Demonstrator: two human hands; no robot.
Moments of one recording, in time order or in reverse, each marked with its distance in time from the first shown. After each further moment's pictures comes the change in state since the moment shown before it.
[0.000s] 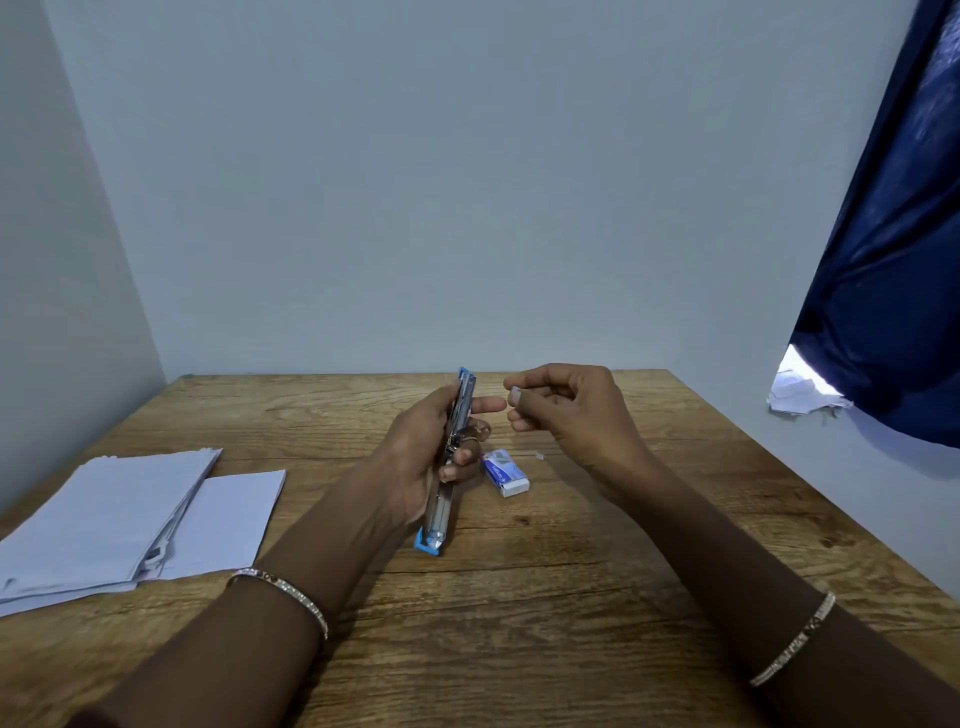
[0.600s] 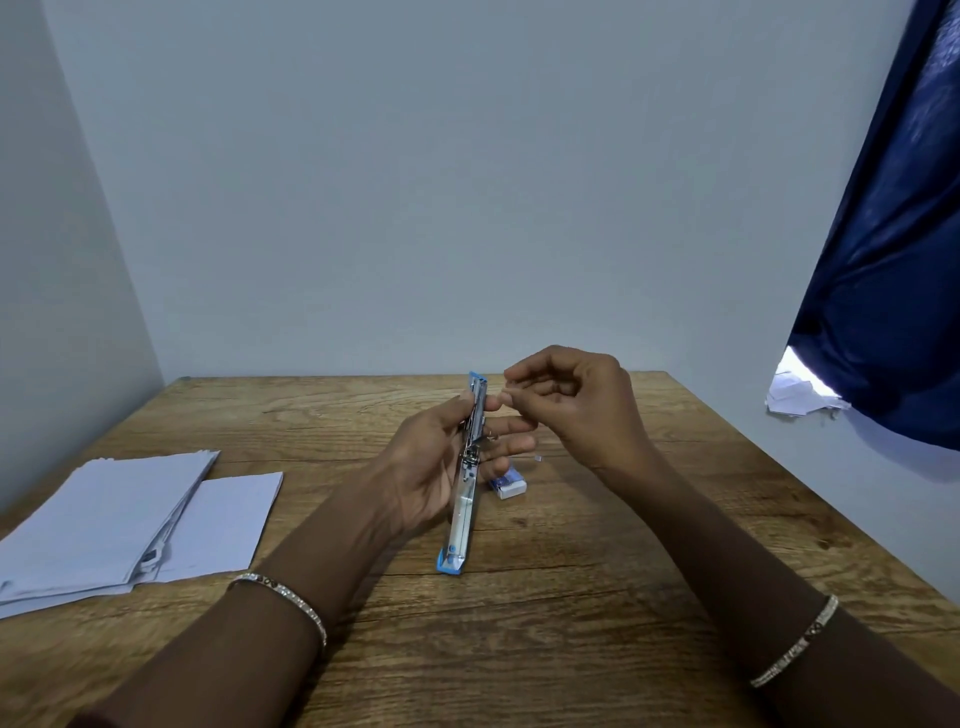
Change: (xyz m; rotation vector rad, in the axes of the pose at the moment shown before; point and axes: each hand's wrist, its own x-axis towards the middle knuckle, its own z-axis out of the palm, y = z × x) left_hand -0.008 -0.003 0.007 -0.141 -0.107 -0.043; right_hand 0.001 -0.010 -0.007 -0.134 0.020 -0.231
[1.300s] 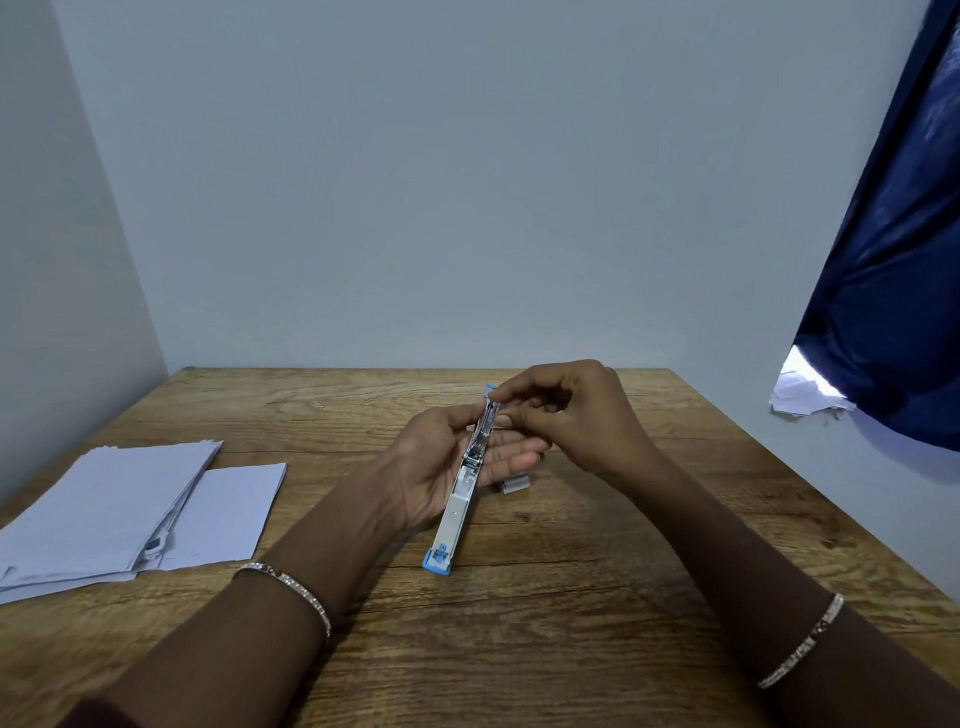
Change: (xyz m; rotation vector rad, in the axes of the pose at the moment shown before) left_hand -0.001 0.000 0.003 -0.094 -0.011 -0.158; right_hand 0.000 0.001 0.001 -0.160 -0.192 -0.055
